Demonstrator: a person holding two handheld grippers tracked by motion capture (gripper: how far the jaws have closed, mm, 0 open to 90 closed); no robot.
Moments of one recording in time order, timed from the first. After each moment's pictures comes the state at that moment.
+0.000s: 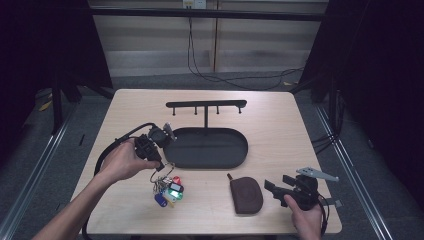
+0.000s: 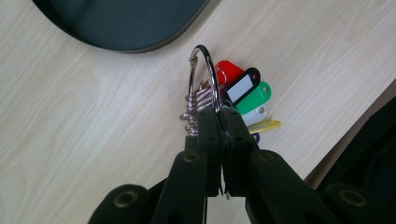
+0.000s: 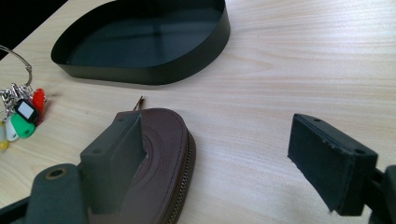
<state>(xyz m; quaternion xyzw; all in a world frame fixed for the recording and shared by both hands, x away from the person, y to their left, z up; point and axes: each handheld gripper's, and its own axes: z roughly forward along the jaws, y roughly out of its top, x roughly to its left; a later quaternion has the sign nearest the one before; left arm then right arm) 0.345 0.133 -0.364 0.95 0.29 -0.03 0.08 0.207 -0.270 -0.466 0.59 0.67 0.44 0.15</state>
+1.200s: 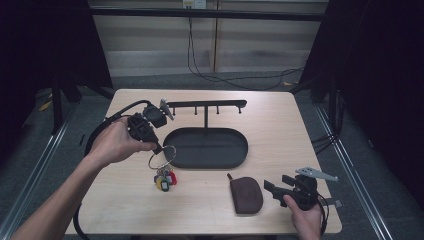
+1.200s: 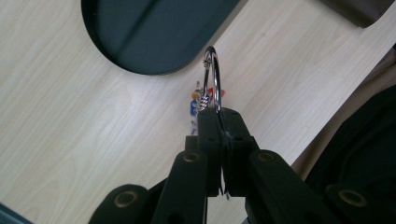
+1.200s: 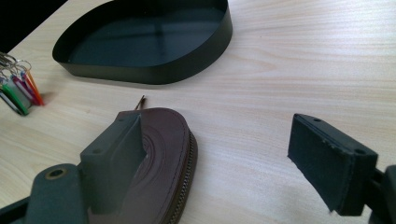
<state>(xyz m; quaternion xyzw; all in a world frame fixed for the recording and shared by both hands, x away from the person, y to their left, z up) 0.351 0.132 -0.296 0.95 0.28 0.00 0.10 0.207 -0.269 -0.466 0.58 0.67 0.44 0.15</state>
